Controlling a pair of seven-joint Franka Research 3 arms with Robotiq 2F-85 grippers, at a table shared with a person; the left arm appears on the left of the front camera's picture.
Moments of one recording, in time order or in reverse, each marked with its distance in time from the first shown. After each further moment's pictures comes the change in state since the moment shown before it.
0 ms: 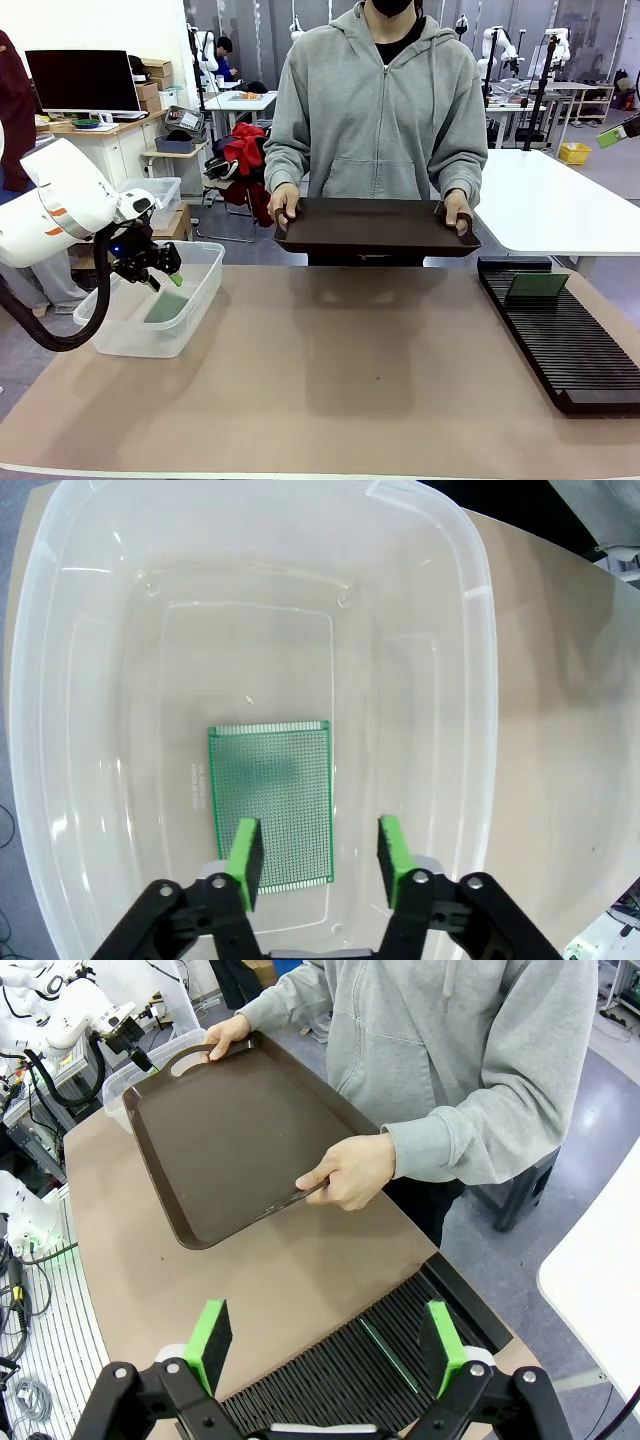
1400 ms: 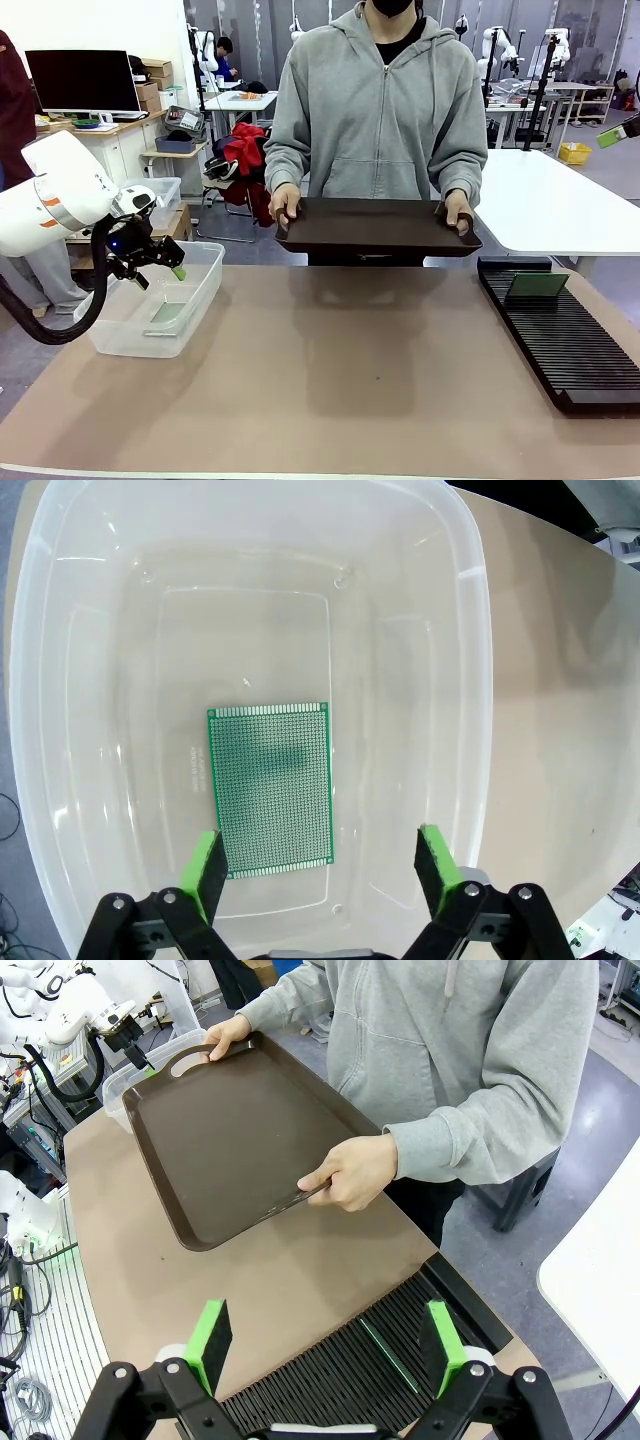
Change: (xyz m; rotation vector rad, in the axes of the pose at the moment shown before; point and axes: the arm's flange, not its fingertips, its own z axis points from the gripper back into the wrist) left arm 0.002 -0.002 0.006 0.005 0.052 -0.015; right arm 0.000 0.000 0.000 0.000 0.000 0.000
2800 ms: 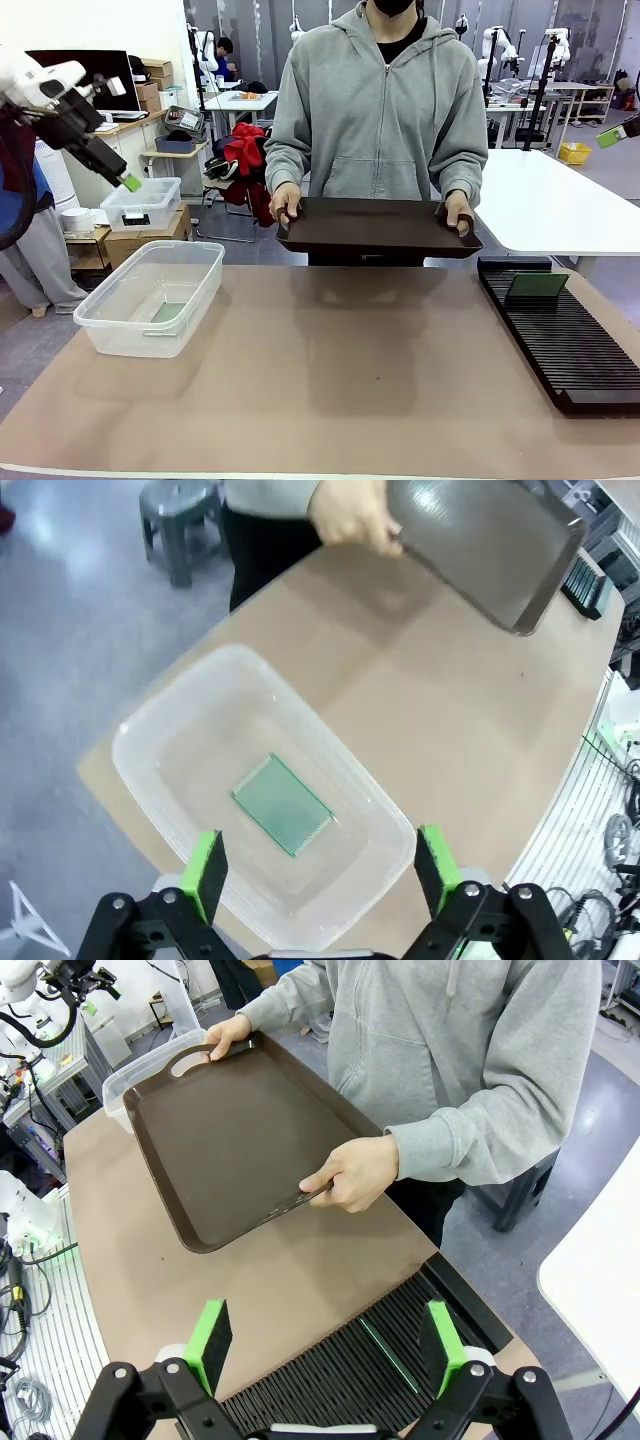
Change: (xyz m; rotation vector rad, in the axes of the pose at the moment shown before) left arm 0.014 -0.030 0.223 -0.137 -0.183 -0.754; right arm 0.000 0.000 0.000 0.000 0.000 0.000
